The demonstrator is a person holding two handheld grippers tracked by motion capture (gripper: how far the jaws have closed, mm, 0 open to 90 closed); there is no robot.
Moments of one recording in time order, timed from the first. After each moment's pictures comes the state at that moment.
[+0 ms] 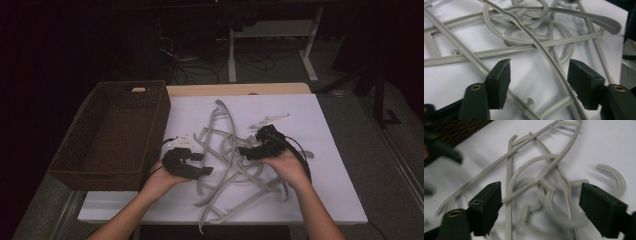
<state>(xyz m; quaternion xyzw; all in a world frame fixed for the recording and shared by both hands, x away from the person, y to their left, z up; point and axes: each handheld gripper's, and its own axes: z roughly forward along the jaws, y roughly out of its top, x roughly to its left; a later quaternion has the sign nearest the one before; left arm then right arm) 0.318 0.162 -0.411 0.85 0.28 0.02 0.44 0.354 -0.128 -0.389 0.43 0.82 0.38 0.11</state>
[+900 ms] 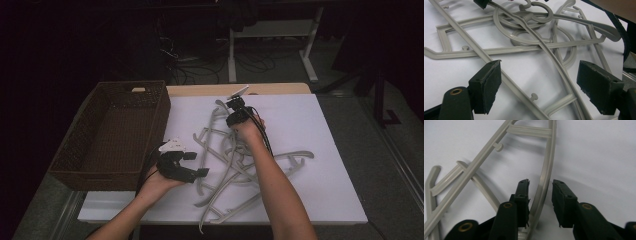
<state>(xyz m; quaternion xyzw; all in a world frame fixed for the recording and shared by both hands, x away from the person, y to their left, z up) 0.316 0.175 -0.418 0.83 0.30 0.04 0.46 0.495 -0.061 -0.427 0.54 0.80 0.23 0.09</state>
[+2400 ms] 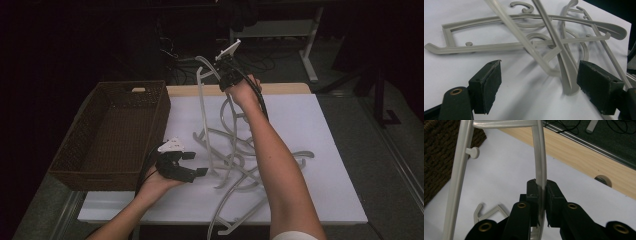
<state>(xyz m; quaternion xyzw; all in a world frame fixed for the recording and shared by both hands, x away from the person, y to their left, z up) 0.316 0.178 -0.419 0.83 0.30 0.04 0.47 0.516 -0.039 -0.290 0.49 0.82 0.26 0.15</state>
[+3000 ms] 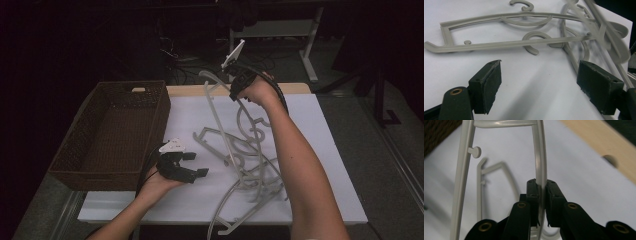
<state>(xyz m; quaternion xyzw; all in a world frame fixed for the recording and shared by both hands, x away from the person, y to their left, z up) 0.315 0.176 -0.421 0.83 0.30 0.04 0.46 0.502 -0.058 -0.292 0.41 0.89 0.18 0.08</state>
